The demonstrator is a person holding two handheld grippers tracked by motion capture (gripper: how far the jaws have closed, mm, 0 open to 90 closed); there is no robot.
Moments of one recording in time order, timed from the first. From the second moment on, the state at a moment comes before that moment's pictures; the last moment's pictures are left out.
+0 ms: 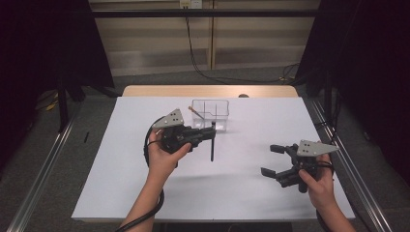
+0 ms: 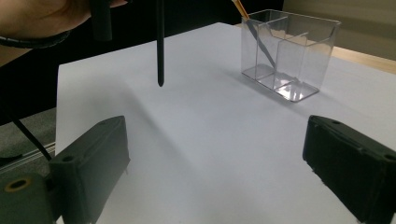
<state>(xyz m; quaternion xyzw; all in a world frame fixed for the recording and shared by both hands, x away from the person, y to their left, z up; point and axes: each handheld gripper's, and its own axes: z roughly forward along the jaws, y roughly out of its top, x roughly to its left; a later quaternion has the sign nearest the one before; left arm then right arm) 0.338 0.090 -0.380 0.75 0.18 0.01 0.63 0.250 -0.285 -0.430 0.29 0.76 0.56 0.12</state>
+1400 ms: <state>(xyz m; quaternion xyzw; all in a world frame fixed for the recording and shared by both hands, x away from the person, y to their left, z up) 0.349 0.108 -0.386 0.74 0.21 0.03 0.64 0.237 -0.322 -0.455 0.32 0.76 0.56 0.13</state>
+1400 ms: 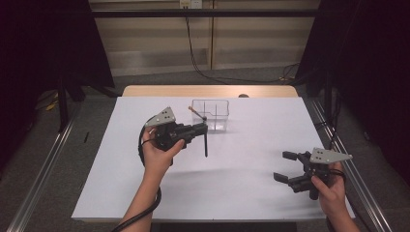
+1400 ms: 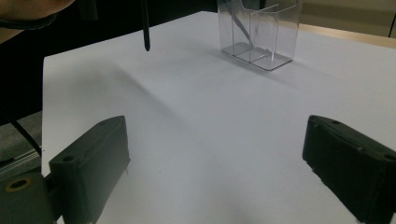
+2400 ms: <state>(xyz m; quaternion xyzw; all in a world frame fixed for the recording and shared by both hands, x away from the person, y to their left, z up) 0.369 0.119 -0.370 0.73 0.23 0.06 0.64 0.235 -0.325 -0.456 0.31 0.76 0.56 0.13</state>
